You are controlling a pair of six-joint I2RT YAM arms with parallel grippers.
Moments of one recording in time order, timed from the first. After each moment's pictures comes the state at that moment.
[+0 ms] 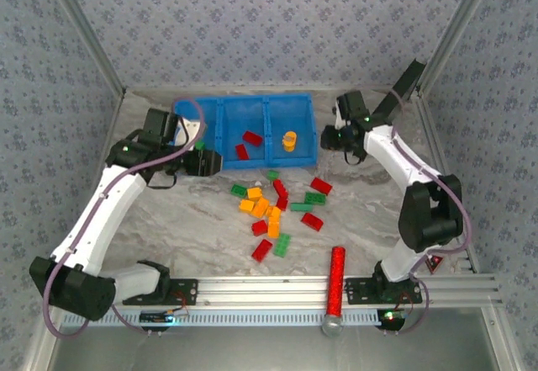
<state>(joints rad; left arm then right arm) -0.36 1.16 1.18 -1.00 0.30 -0.25 0.31 1.65 1.47 -0.73 -0.07 0.28</state>
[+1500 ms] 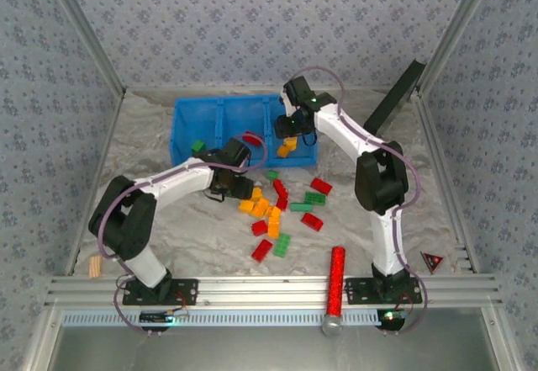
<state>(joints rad) -0.65 1.66 1.07 -0.68 -0.04 -0.42 0.48 2.10 1.88 -0.81 -0.07 0.17</state>
